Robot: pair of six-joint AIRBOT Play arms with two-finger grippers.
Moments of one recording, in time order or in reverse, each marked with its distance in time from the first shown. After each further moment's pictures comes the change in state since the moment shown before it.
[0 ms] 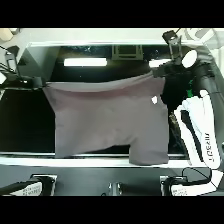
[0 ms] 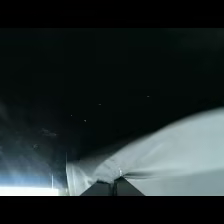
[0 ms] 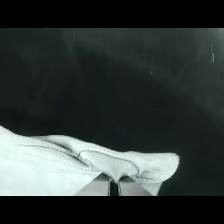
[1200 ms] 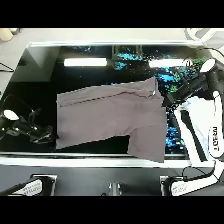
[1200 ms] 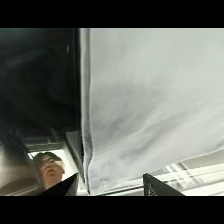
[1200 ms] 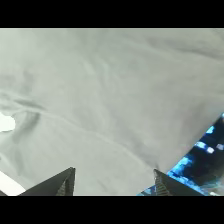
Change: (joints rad) left arm 0.229 0.104 -0.671 -0.229 -0.309 0.190; right arm -0.243 -0.049 -0.050 0.197 0.784 -0.231
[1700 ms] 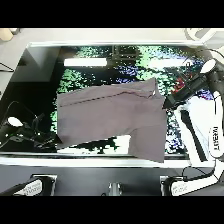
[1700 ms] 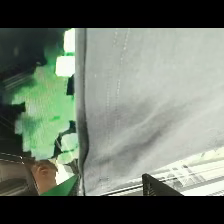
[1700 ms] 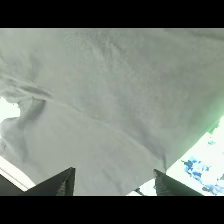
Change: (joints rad) left arm -0.004 0.021 -0.106 -0.008 0.070 0.037; right arm -0.005 0.001 -0.008 -0.006 0.040 -0.014
